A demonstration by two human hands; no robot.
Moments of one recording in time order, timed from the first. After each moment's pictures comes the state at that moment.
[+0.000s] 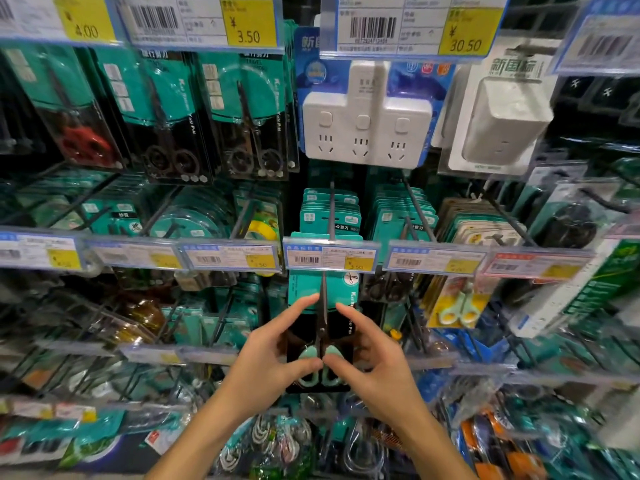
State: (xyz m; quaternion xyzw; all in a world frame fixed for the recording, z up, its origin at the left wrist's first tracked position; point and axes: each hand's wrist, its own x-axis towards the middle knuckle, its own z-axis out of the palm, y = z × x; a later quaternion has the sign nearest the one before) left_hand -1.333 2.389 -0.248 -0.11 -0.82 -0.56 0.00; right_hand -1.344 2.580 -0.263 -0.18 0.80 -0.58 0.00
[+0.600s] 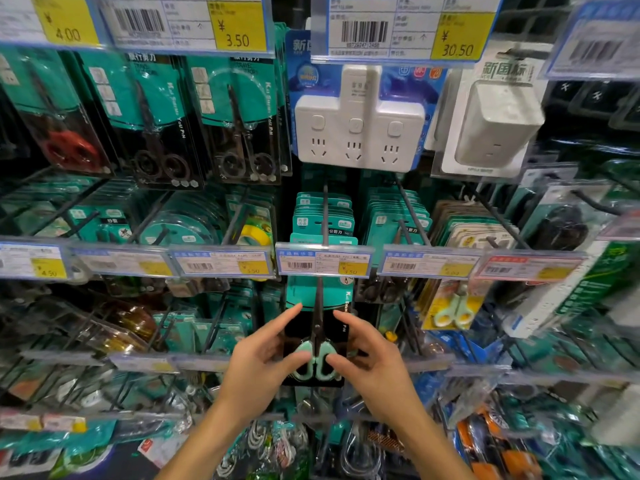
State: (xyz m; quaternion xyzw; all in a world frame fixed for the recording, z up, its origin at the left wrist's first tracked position) left_hand -1.341 2.387 -0.277 -0.07 -0.80 -0.60 0.06; right_hand -1.353 2.587 -0.274 -0.15 0.81 -0.57 0.03
